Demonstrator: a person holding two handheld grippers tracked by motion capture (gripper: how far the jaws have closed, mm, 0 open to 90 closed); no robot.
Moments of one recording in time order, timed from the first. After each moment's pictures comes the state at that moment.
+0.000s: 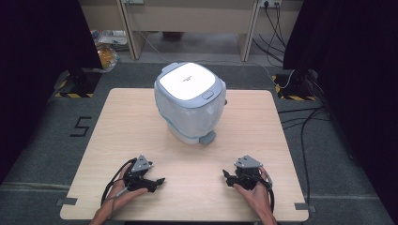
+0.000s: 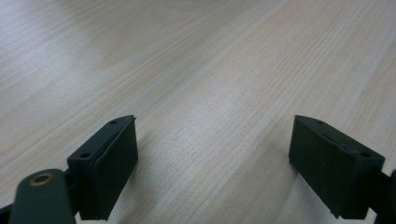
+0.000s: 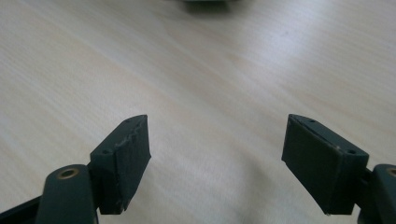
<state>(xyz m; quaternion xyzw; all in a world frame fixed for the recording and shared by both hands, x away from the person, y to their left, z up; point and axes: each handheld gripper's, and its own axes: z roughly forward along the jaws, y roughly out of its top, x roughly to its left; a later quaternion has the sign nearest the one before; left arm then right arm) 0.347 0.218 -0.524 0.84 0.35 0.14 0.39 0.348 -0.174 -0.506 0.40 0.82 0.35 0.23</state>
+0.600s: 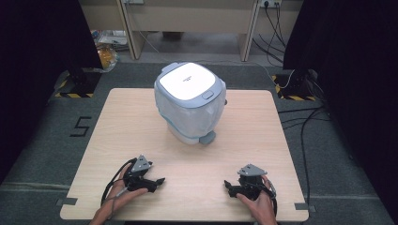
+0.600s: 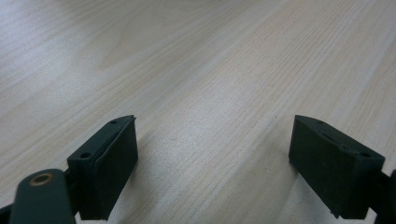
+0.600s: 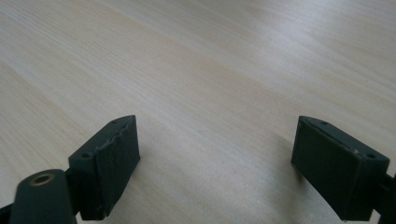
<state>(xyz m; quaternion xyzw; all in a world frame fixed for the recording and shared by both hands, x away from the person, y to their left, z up) 0.347 0.218 -0.524 0.84 0.35 0.14 0.39 0.326 -0.184 -0.518 0.42 0.82 0.35 0.19</state>
